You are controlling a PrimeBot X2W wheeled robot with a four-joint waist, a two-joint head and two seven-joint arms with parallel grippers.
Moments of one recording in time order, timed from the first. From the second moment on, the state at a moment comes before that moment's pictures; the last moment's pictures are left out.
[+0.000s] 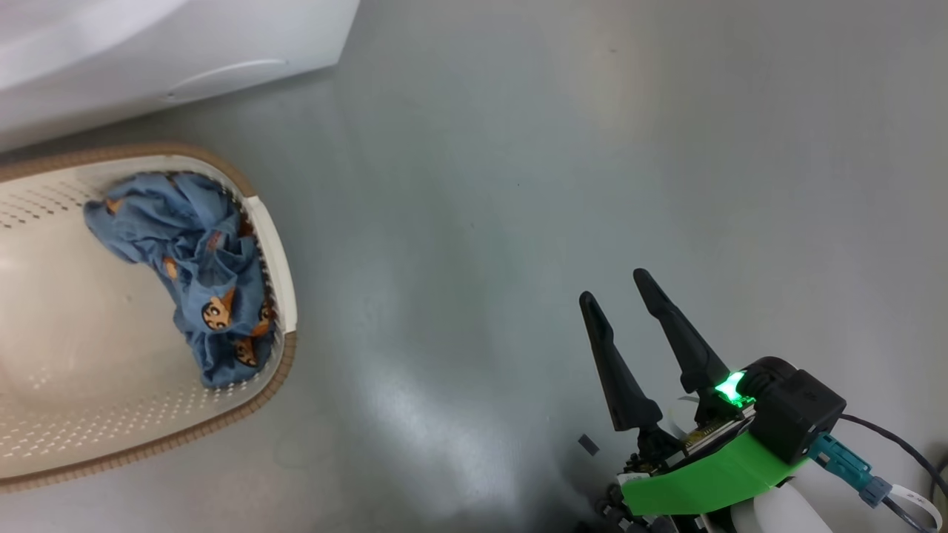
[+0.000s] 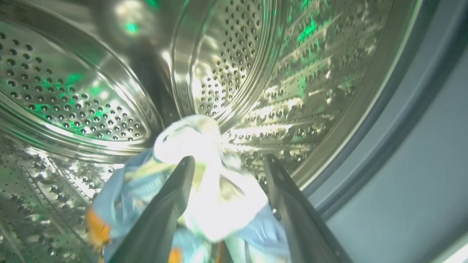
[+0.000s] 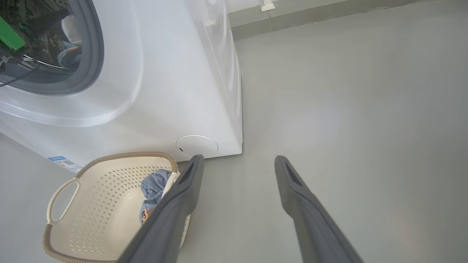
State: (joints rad) left arm -1.24 0.81 -0.53 0.53 -0.84 -0.13 -0.16; right arm -0.13 -0.04 0.32 -0.05 0.34 0.13 -0.25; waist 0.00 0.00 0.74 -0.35
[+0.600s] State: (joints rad) left arm -1.13 0.71 -0.66 0.67 -0.89 -0.13 -0.21; right arm -0.14 -0.04 0.29 0.03 0.34 0.13 -0.25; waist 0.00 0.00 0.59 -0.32
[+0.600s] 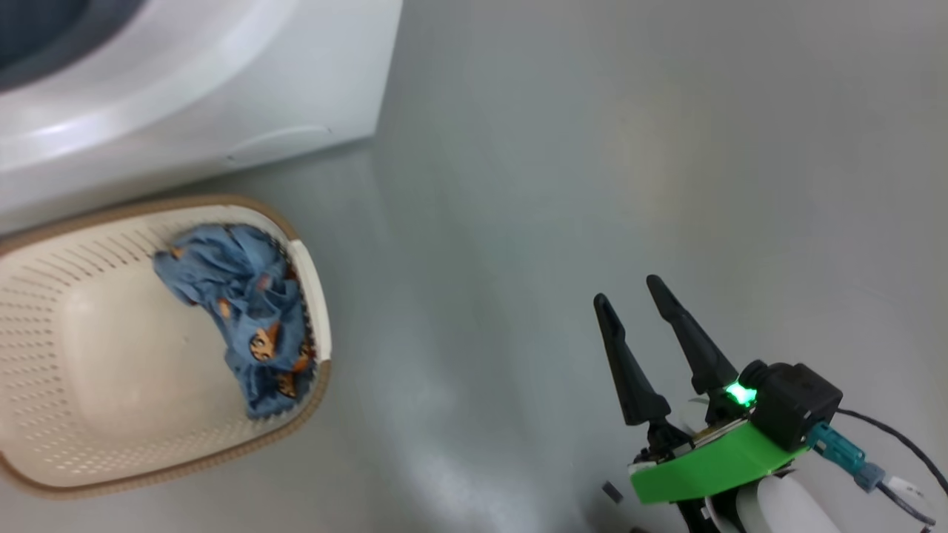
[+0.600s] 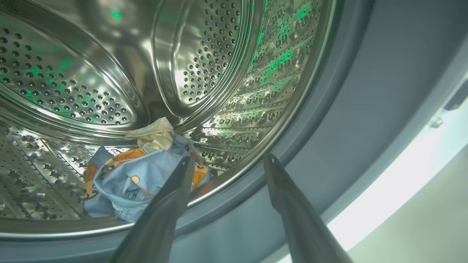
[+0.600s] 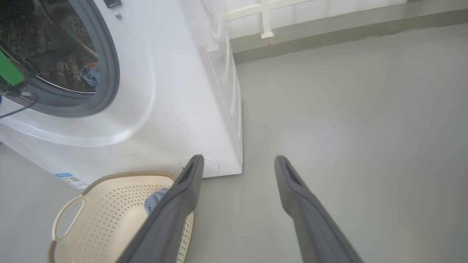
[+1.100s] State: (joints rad) left arm -0.86 0.65 -0.58 0.61 -0.88 -0.13 -0.25; right arm -0.16 -0.04 0.25 0.15 0.34 0.13 -0.25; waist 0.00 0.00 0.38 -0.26
